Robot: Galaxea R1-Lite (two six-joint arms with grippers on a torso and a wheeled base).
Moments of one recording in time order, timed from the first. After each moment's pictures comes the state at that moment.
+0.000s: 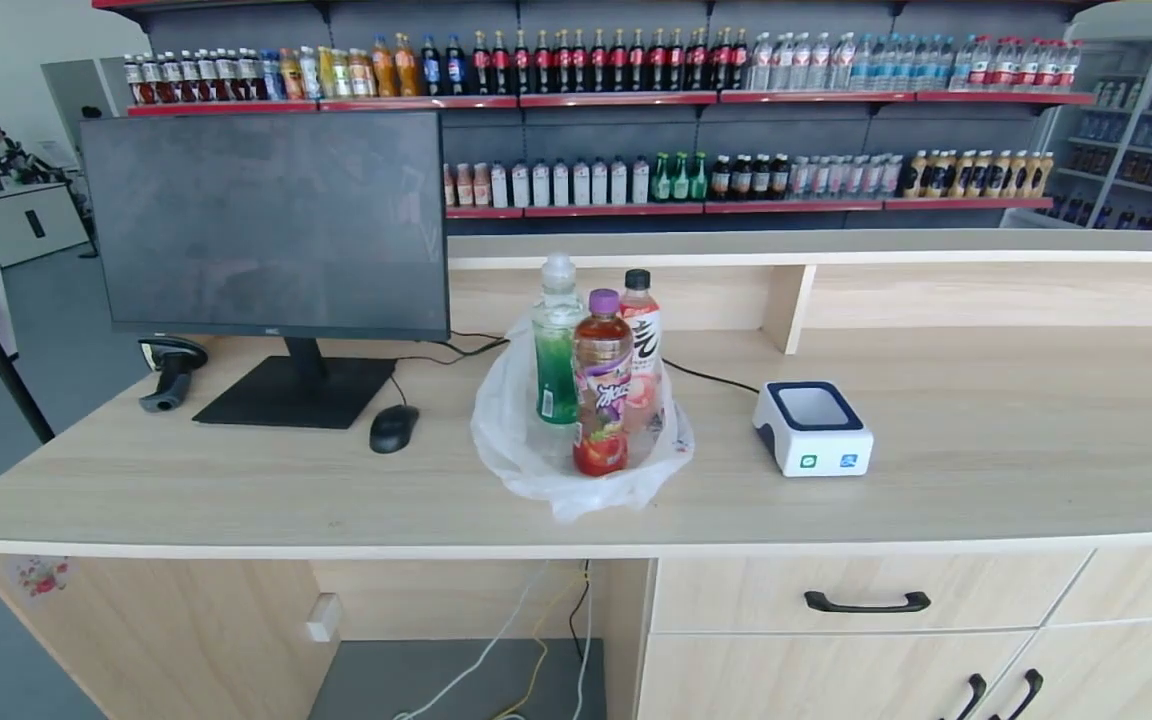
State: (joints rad) left arm 0.00 0.00 0.00 0.00 0.00 -0.01; right arm 0.00 0.00 0.00 0.00 0.01 -0.03
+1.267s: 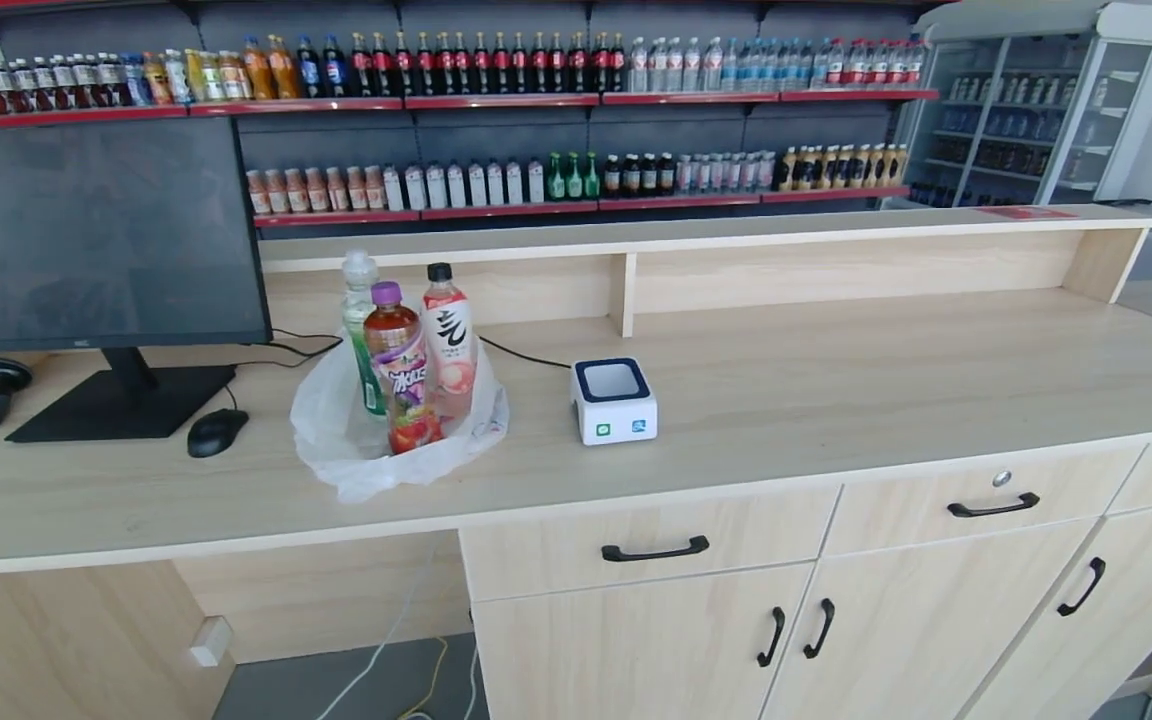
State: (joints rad) left arm 0.00 0.00 0.00 0.00 0.00 -0.01; right arm 0.00 0.00 0.00 0.00 0.01 -0.03
